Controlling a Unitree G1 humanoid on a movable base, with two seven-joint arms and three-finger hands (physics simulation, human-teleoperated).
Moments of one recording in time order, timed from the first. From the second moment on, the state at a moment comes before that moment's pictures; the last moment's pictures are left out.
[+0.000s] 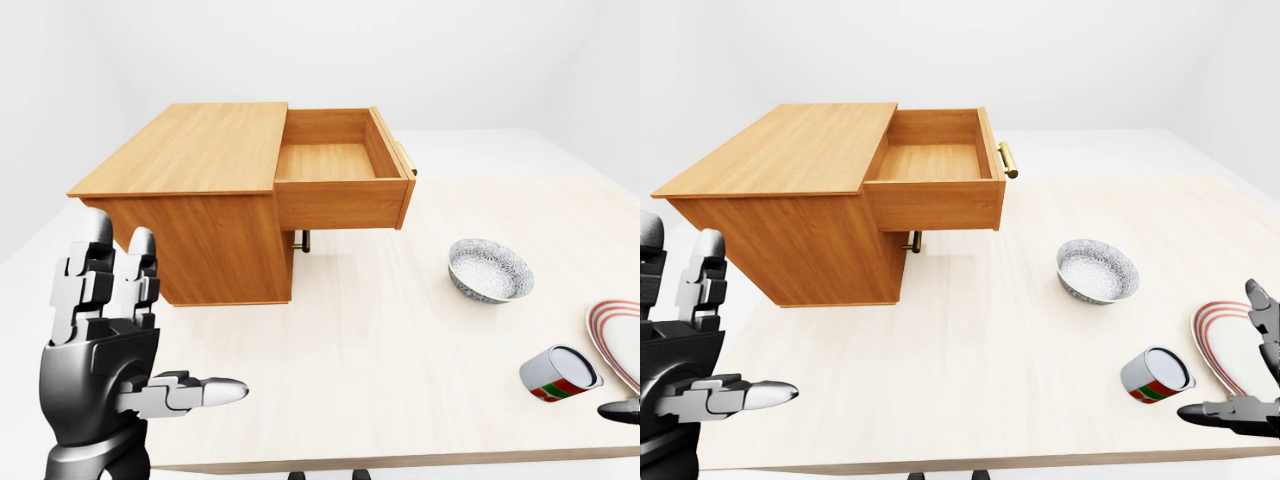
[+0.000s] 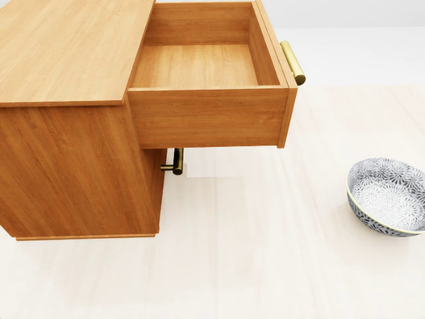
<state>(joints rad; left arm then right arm) 0.32 -0.10 0.34 -0.92 -0.26 0.09 -0.32 0.20 -0.33 -0.99 -0.37 -0.54 0.09 0.70</state>
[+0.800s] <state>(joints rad) 0.34 -0.10 0.31 -0.90 -0.24 0.09 -0.32 0.22 -0.35 -0.90 -0.07 -0.45 0.09 0.70</state>
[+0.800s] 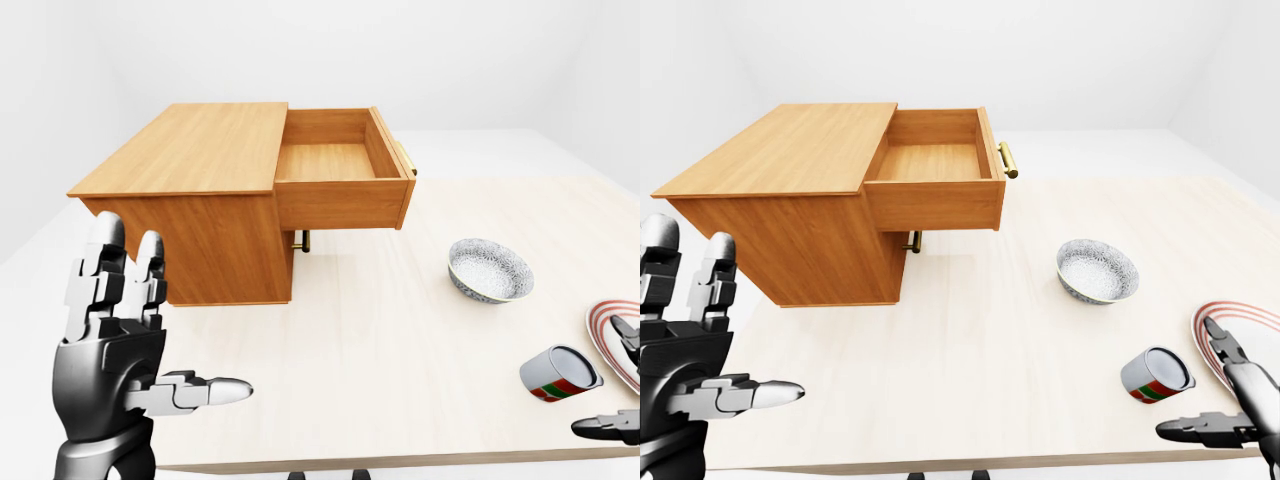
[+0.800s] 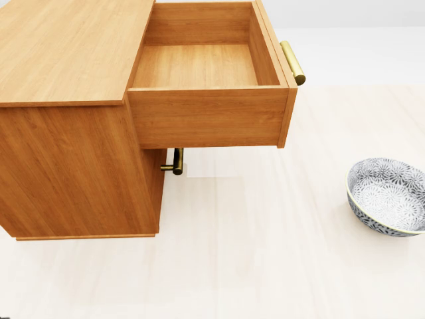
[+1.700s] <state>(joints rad) 0.34 -0.10 0.30 -0.89 -0.23 0.09 -0.32 0.18 -0.40 -0.86 -0.02 -0.49 0.09 0.70</state>
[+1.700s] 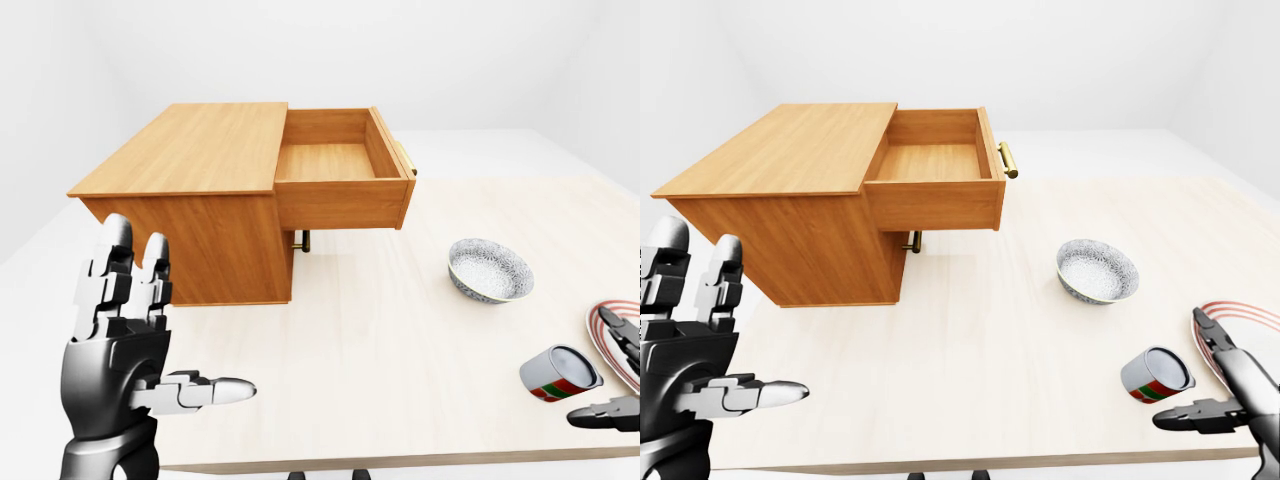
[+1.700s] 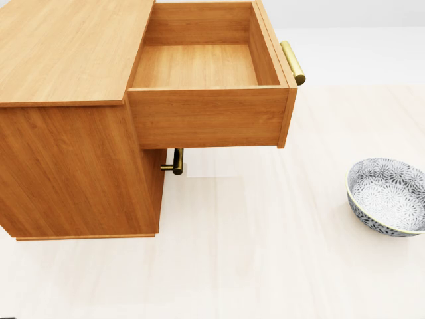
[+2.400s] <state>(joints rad) 0.35 -0.10 0.29 -0.89 -0.22 0.09 -0.31 0.18 -0.42 -0.81 0.08 -0.45 0.09 0.70</state>
